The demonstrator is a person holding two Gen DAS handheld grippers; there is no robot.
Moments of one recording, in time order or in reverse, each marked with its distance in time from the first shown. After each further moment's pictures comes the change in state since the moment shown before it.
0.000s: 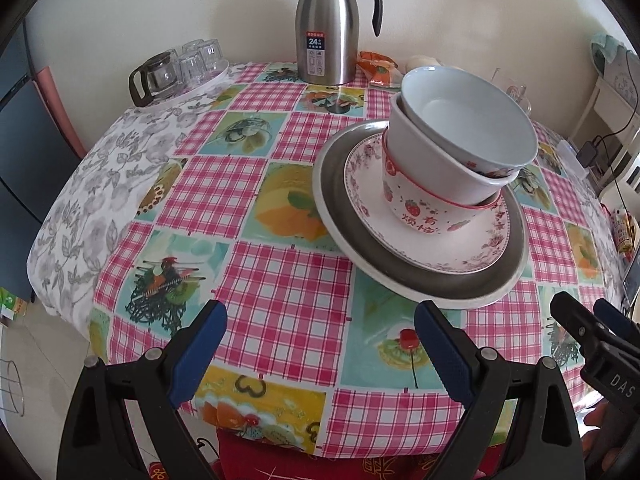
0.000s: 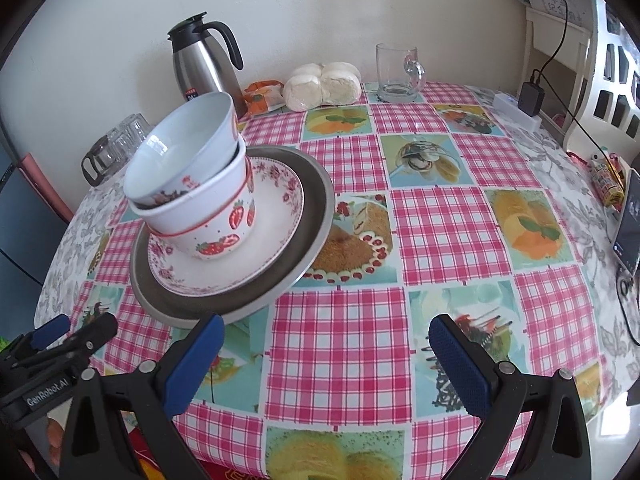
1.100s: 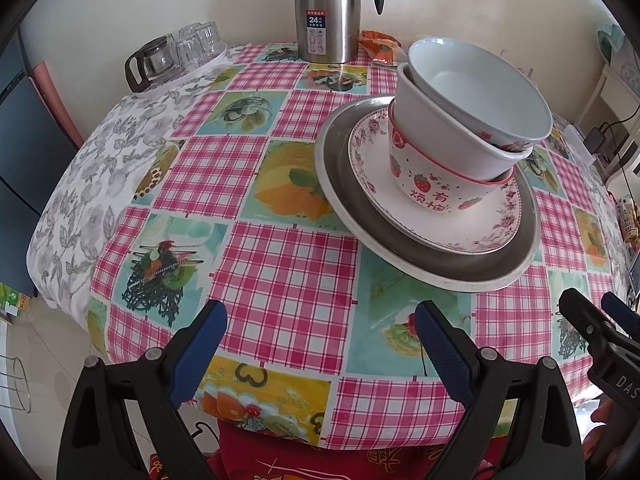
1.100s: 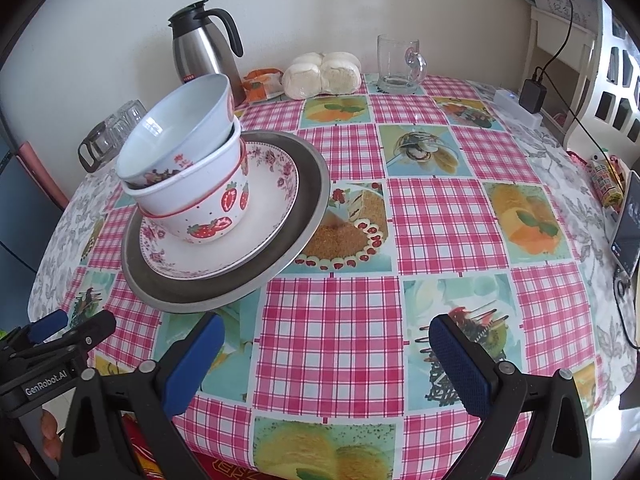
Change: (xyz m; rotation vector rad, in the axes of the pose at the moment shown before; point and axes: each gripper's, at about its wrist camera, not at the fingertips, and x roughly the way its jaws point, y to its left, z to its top) left arm 0.011 0.002 -0.005 0.012 0.066 0.011; right arm 0.005 0.000 -0.003 -0.025 0.032 -0.016
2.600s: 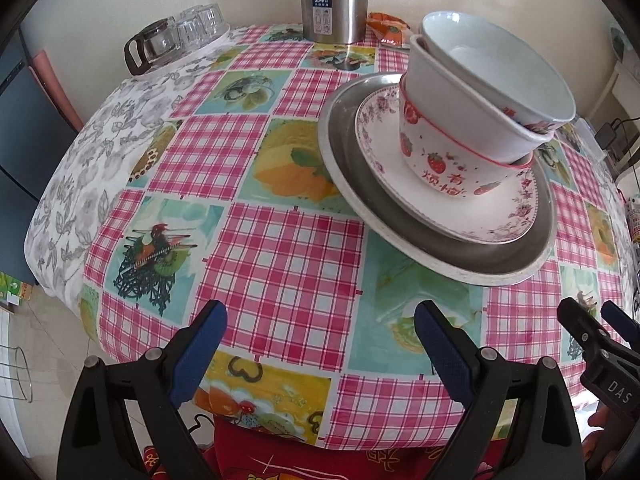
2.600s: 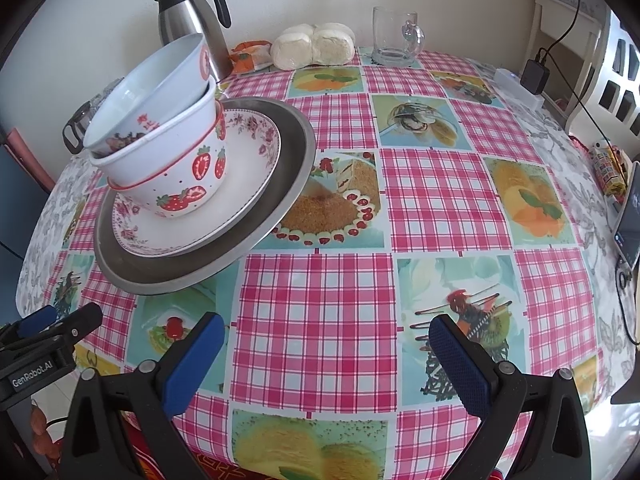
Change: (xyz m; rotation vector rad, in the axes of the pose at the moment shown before) left arm 0.013 -0.001 -0.001 -0.017 0.046 0.011; right arm 0.021 -0.004 -0.005 -0.004 0.079 -0.033
